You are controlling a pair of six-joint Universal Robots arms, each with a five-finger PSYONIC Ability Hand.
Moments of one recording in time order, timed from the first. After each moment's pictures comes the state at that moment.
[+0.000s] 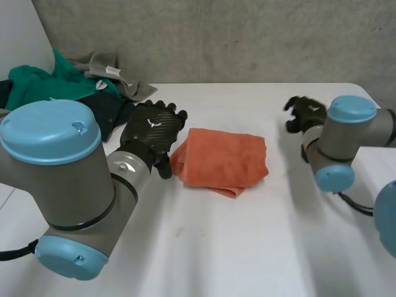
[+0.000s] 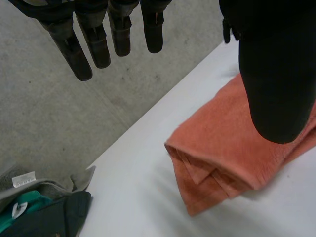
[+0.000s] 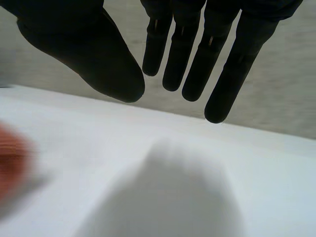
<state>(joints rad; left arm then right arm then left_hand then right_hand) 4.03 -1.92 -1.45 3.22 -1.72 3.50 1.85 -0.54 0.78 -0.14 1.63 3.27 0.25 0.25 0.25 0.25 0.07 0.64 0.79 0.81 1.20 1.02</state>
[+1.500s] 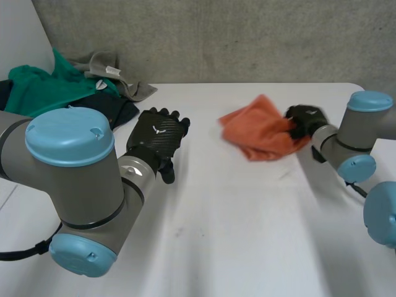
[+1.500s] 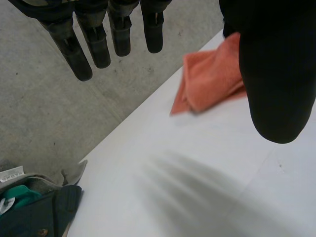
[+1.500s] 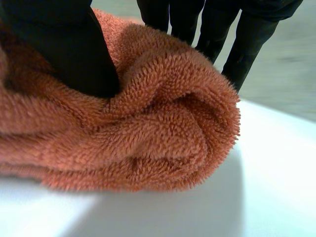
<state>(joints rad) 4.03 -1.98 -1.43 3.24 -1.71 3.51 1.75 -0.31 0.38 0.14 1.35 3.09 0.25 0.25 0.25 0.25 0.07 0.97 1.14 1.15 1.20 0.92</state>
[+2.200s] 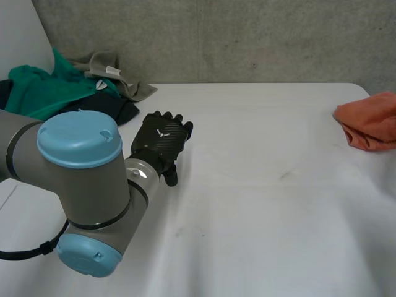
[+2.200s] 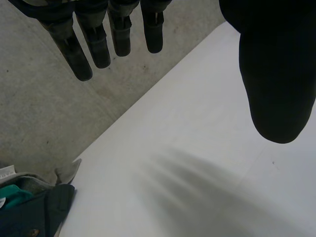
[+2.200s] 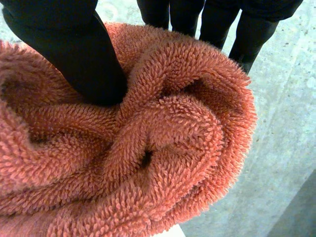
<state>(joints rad) 4.02 -2.00 -1.42 3.23 -1.72 3.51 1.41 -0.24 0.21 0.04 1.65 3.15 0.25 0.25 0.25 0.25 0.07 0.97 1.14 1.17 1.20 0.94</state>
